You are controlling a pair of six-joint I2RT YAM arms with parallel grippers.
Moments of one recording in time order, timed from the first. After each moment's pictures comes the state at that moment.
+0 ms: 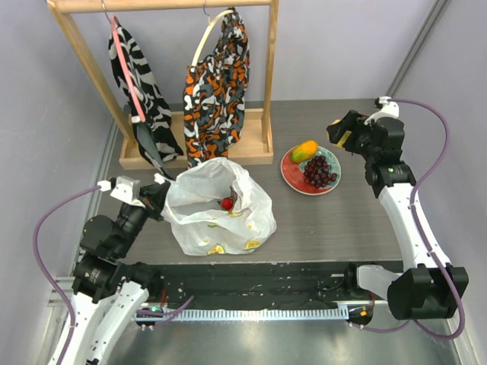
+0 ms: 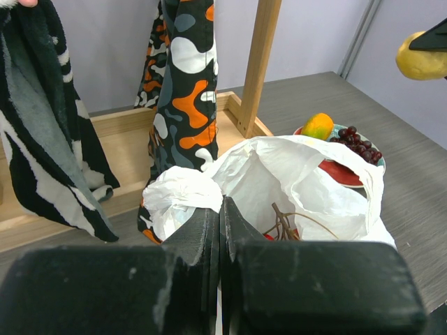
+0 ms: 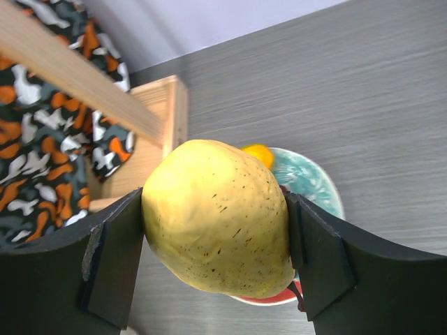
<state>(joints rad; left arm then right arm) -0.37 0.30 0.69 -0.31 0.07 -0.10 -0.01 1.15 1.05 -0.19 -0.10 0.36</state>
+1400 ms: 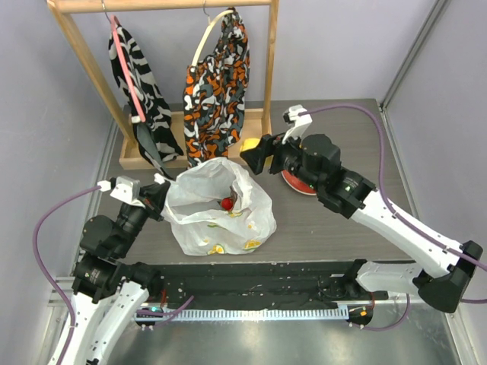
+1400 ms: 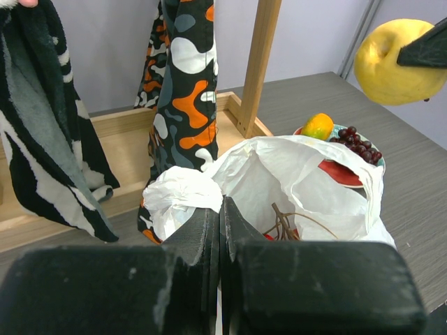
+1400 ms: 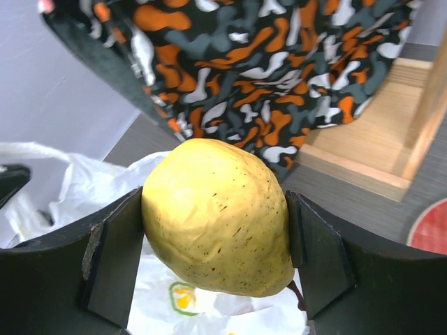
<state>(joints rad) -0.37 0.30 0.69 -0.31 0.07 -0.10 0.81 1.16 1.20 -0.19 0.13 0.37</state>
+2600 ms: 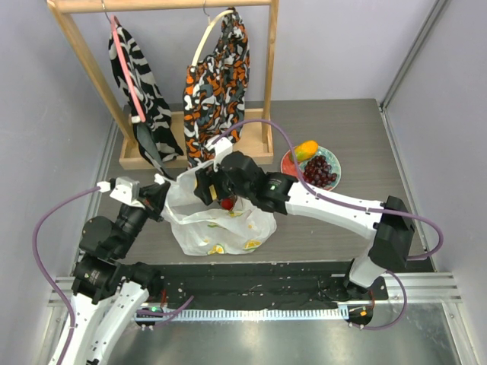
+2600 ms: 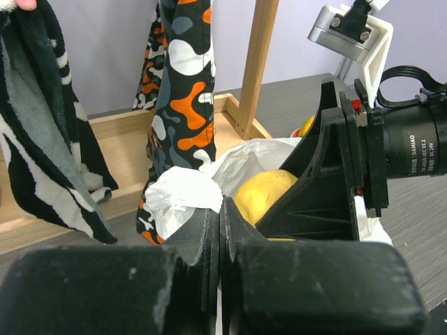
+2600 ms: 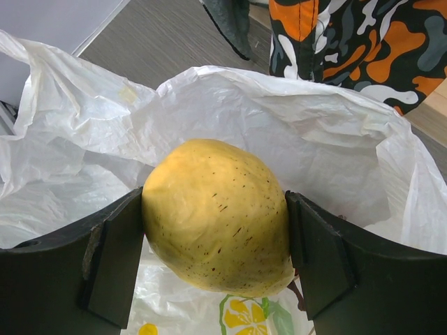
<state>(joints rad) -0.37 0.29 0.69 -0.31 0.08 -0.10 1.07 1.61 1.39 -0.22 0.16 0.32</state>
